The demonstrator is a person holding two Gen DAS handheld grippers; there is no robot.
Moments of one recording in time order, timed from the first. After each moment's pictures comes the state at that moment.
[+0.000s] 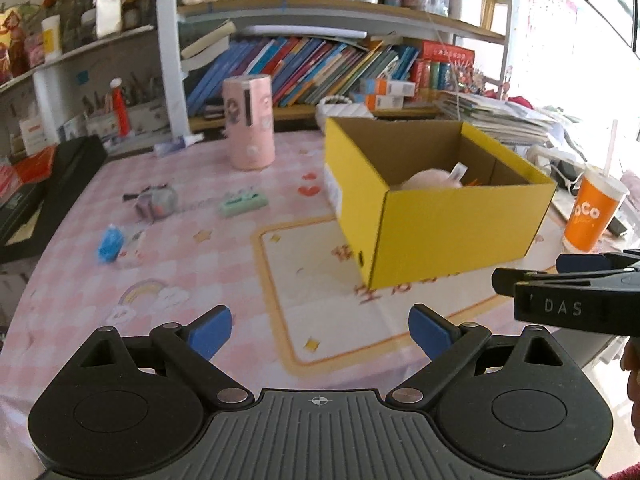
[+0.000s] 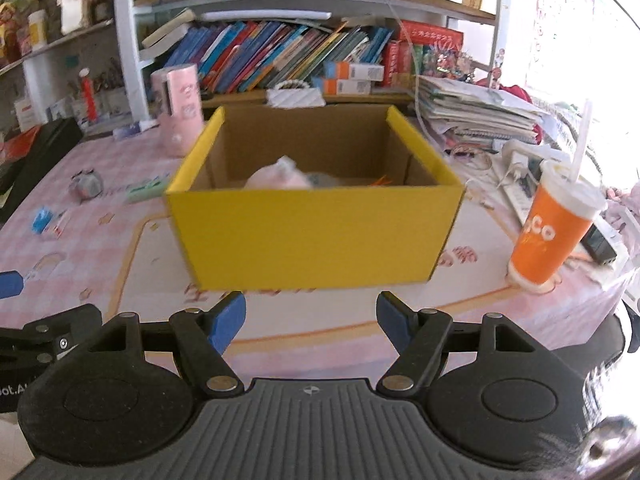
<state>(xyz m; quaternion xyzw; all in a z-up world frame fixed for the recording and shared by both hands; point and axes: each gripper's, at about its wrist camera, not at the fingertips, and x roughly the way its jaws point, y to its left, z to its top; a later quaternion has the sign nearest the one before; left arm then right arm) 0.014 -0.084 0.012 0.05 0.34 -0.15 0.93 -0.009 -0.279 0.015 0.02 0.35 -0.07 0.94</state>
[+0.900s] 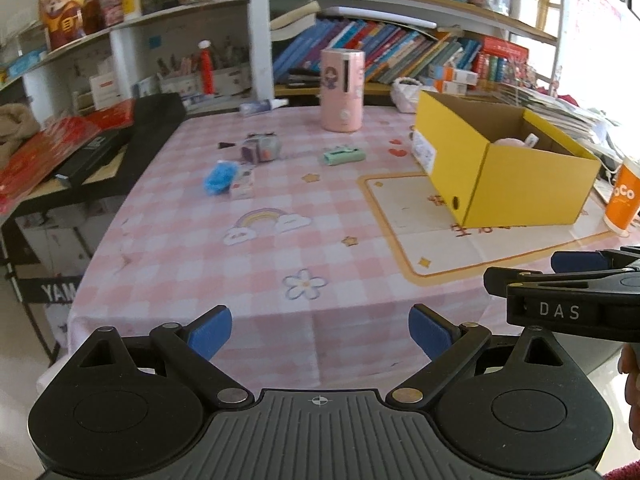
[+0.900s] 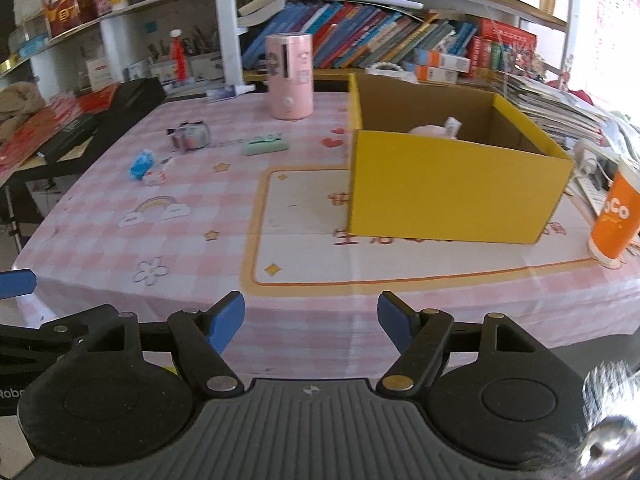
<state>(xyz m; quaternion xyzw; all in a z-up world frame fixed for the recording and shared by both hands) -0.040 0.019 0.004 0.03 0.36 -0.08 0.93 -0.039 -0.166 0.001 0.01 0.36 0.02 0.93</state>
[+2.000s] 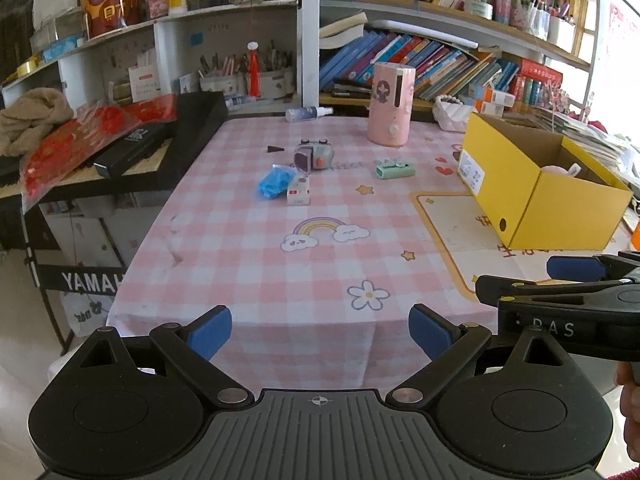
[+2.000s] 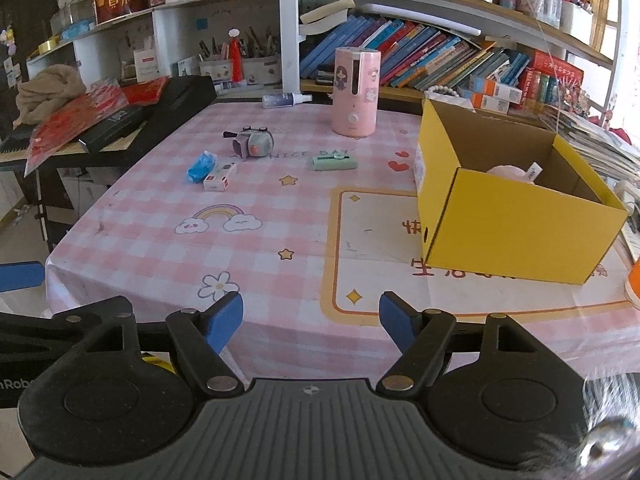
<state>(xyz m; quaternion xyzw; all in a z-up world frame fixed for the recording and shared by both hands) -0.029 0.062 0.008 0.01 0.35 -0.04 0.94 -0.021 -0.109 0.006 -0.02 0.35 0.07 0.93</state>
